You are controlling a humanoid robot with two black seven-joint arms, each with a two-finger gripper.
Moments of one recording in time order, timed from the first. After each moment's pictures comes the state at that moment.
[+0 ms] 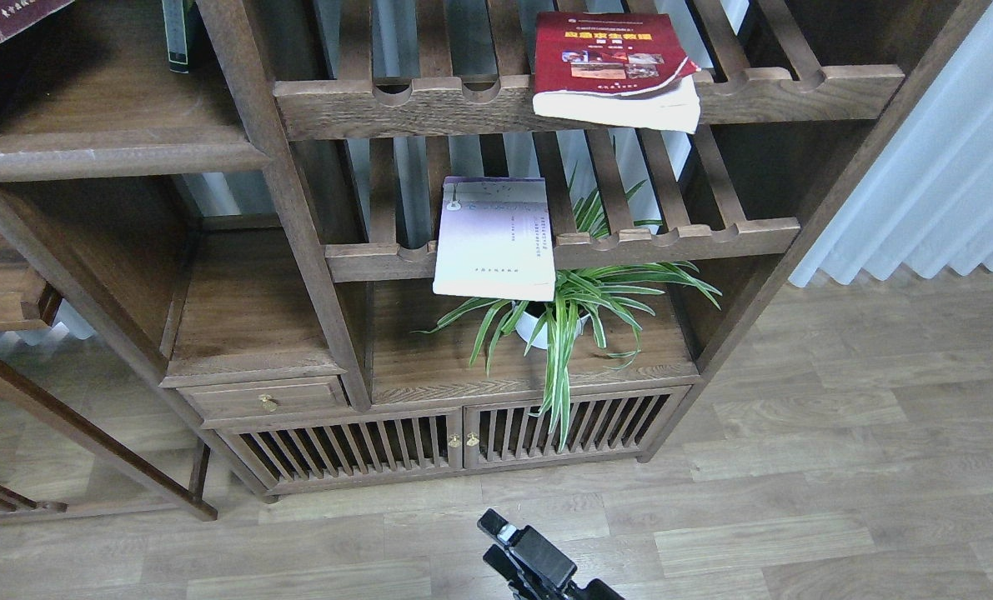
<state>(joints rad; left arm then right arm) -0.80 0.92 -1.37 -1.11 0.24 -0.49 0.49 -0.24 0.01 0.89 1.15 0.06 0.58 -0.19</state>
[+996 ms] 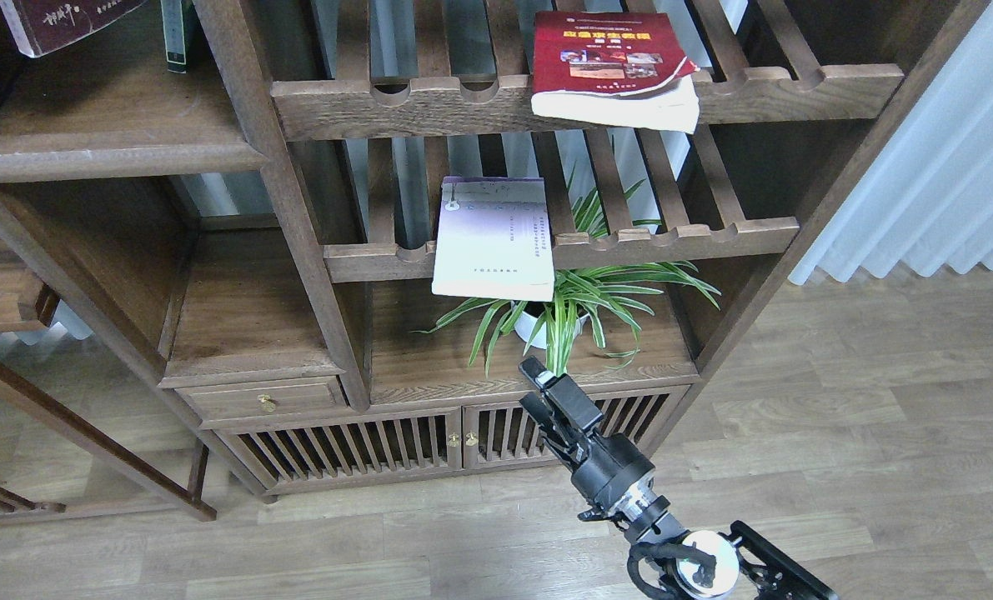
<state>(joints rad) -1.14 0.82 -1.04 -1.00 0.39 -0.49 0.49 0.05 0.02 0.96 1.01 0.18 0.58 -0.09</state>
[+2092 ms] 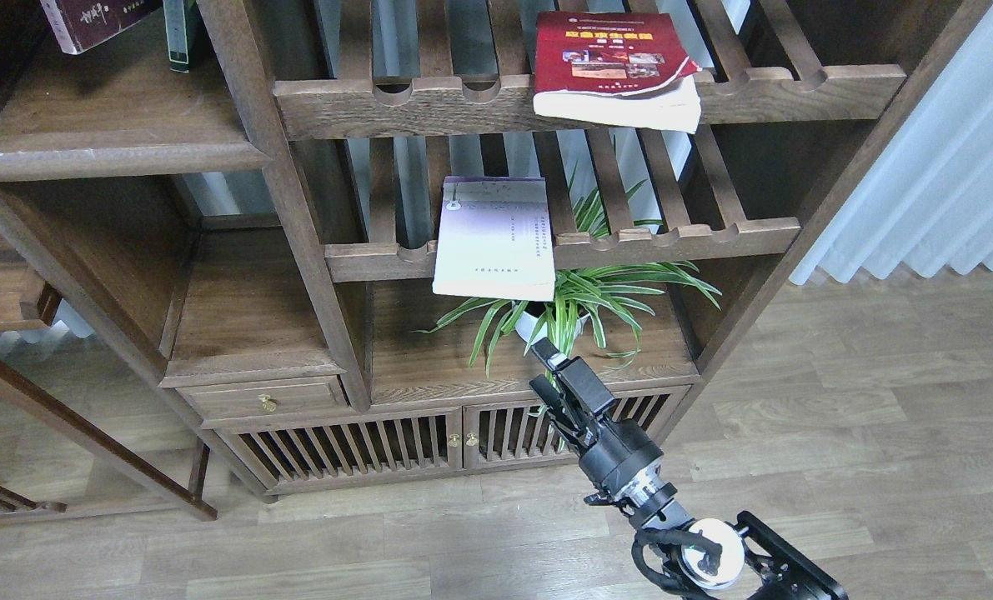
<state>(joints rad) -1.24 0.60 -1.00 -0.66 0.46 -0.40 0.34 0.06 0.01 0.98 1.02 0.19 0.58 -0.09</state>
